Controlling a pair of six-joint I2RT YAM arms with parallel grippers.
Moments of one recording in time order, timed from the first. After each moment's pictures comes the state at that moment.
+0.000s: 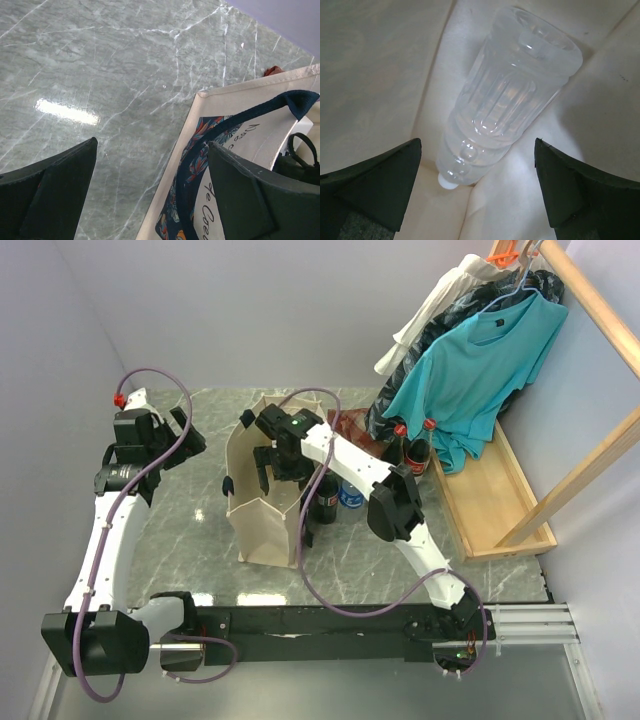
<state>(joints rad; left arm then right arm) 0.04 1.10 1.10 -0.53 0.02 -0.44 0.82 2.41 2.37 -1.21 -0.05 0.57</state>
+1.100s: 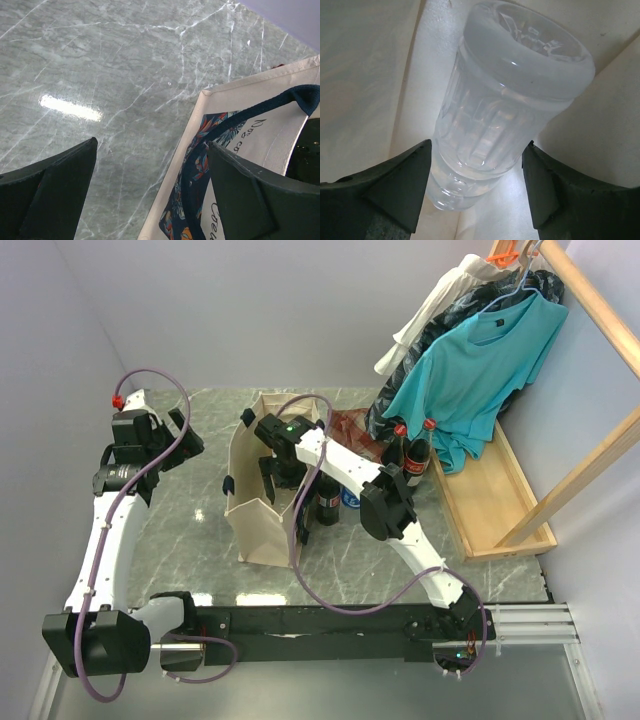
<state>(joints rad) 0.06 1.10 1.10 -0.55 0.03 -0.43 0.82 2.50 2.39 -1.24 -0.07 0.56</state>
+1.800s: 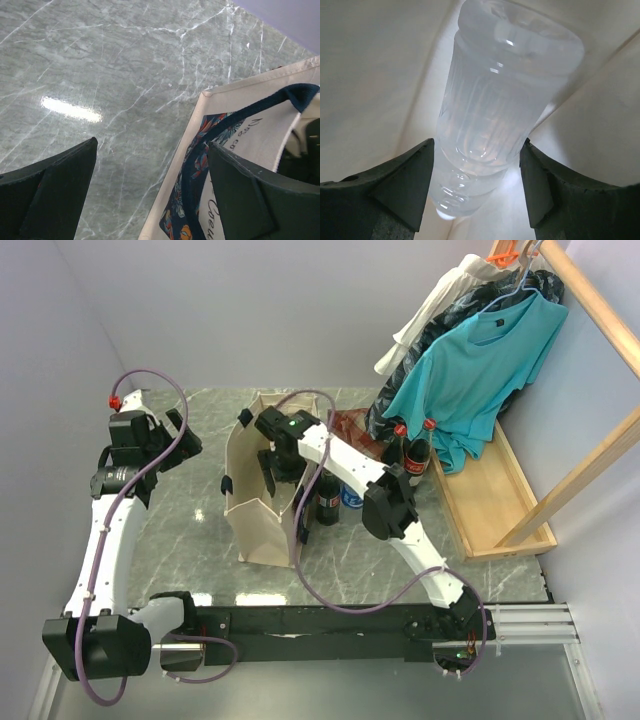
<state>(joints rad) 0.07 1.09 1.10 -0.56 0.03 -0.43 0.81 2.49 2.44 -1.25 -0.07 0.49</state>
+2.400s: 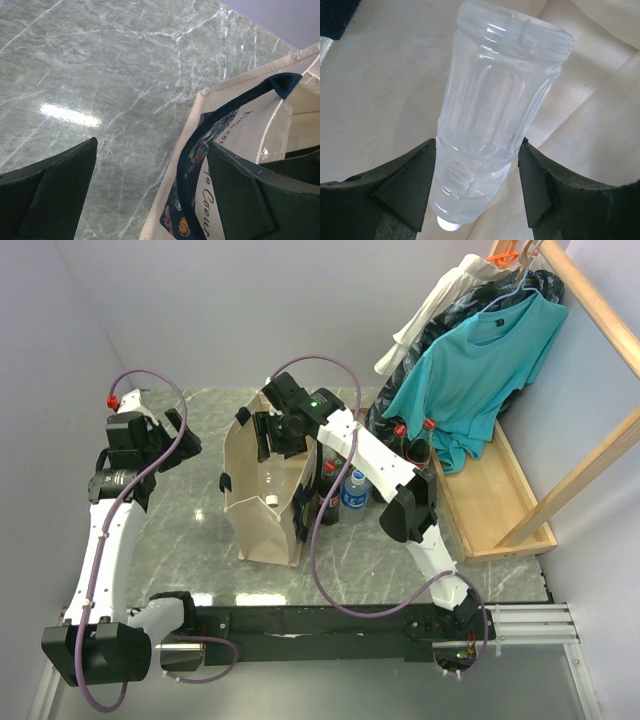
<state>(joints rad) 0.07 1.06 1.10 -0.56 0.04 -0.42 0.79 2.29 2.47 -1.11 -0.08 0.50</state>
